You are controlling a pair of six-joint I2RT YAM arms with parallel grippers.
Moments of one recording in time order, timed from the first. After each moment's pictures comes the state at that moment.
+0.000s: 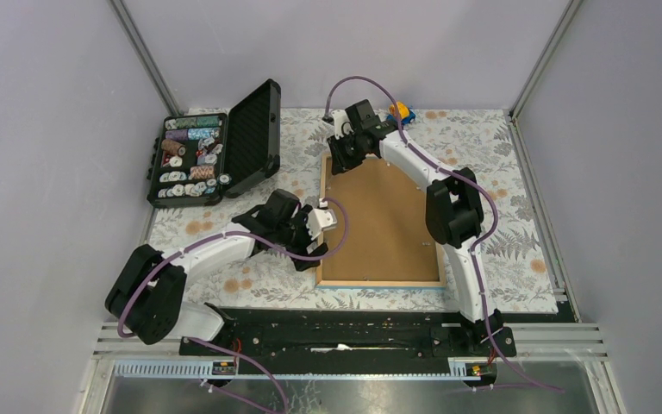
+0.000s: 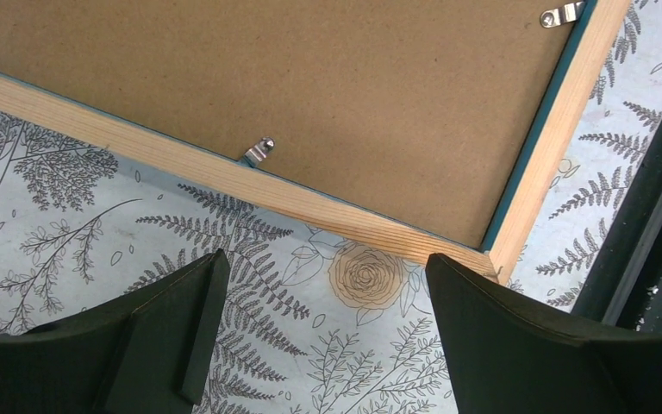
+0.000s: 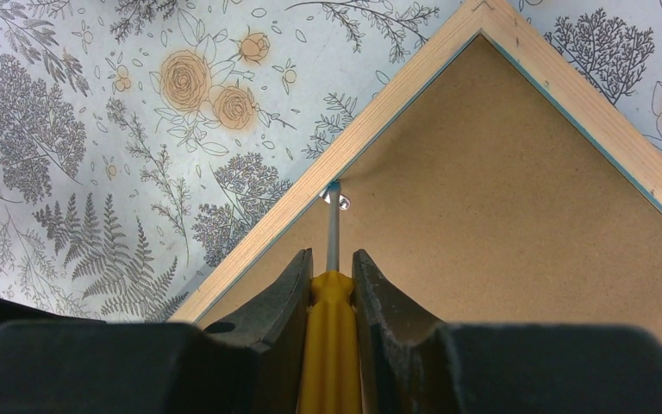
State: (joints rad) left arm -0.60 1.37 0.72 -0.29 0.45 0.46; right arm 0.52 2.29 2.04 -0.68 -0.38 -0.03
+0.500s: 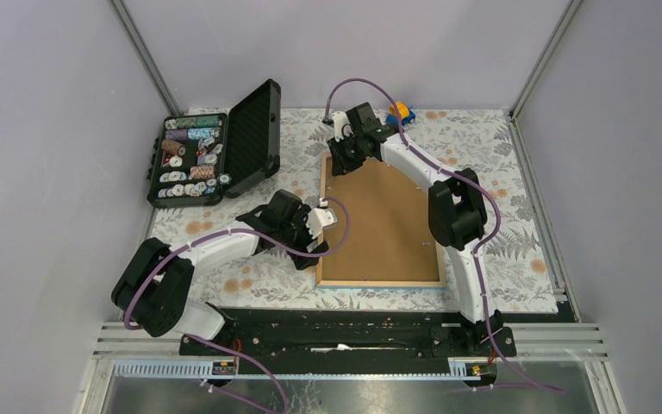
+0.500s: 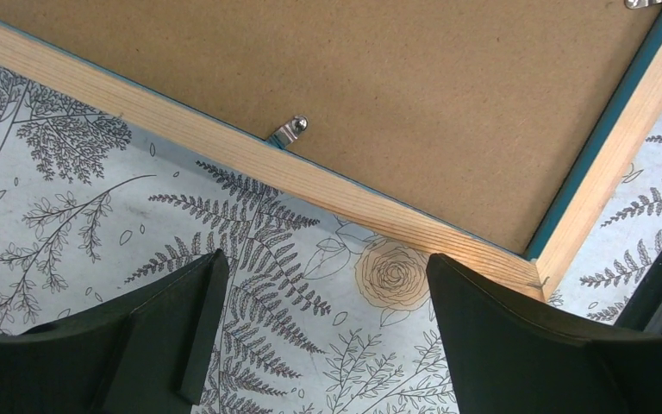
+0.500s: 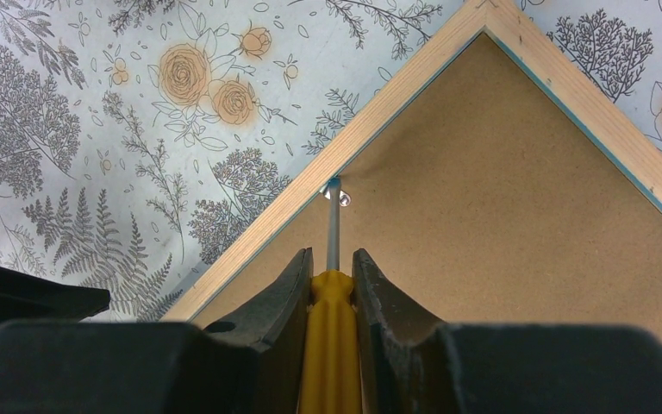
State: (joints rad) left arm -0.60 1.42 0.72 -0.27 0.37 0.44; right arm 0.53 2.26 1.97 -0.63 -0.37 -0.04
